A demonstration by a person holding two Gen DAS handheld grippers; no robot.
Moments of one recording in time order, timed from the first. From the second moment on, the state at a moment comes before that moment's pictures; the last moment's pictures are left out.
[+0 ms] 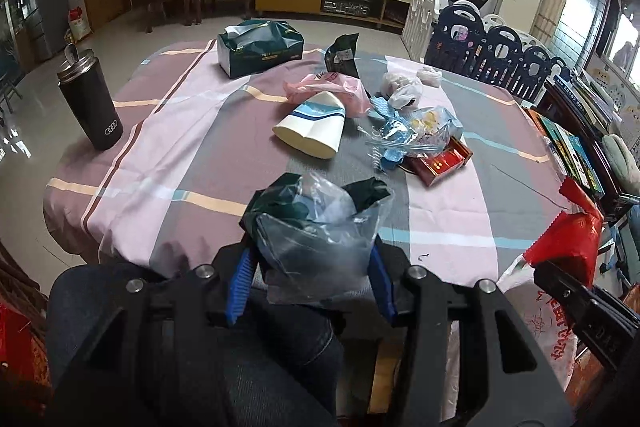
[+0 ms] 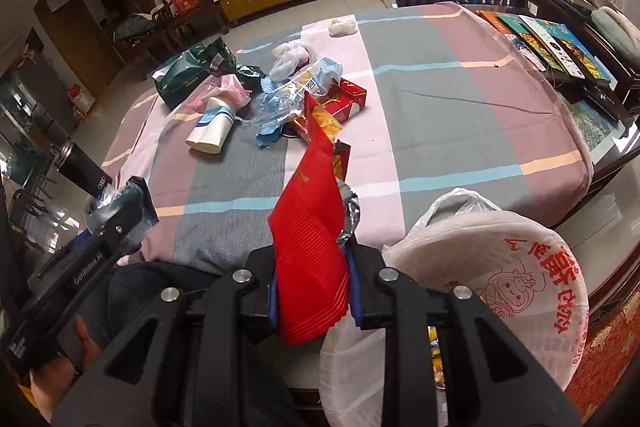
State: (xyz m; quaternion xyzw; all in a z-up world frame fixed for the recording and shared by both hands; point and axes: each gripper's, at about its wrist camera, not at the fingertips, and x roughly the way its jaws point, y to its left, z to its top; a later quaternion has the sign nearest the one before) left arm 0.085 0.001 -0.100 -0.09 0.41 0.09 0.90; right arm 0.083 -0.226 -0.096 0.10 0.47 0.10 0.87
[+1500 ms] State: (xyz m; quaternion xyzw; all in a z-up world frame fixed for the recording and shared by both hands) left arm 0.077 0.004 -0.101 -0.09 0.41 0.09 0.90; right arm 0.058 -0.269 -0.099 0.08 0.48 0.04 0.87
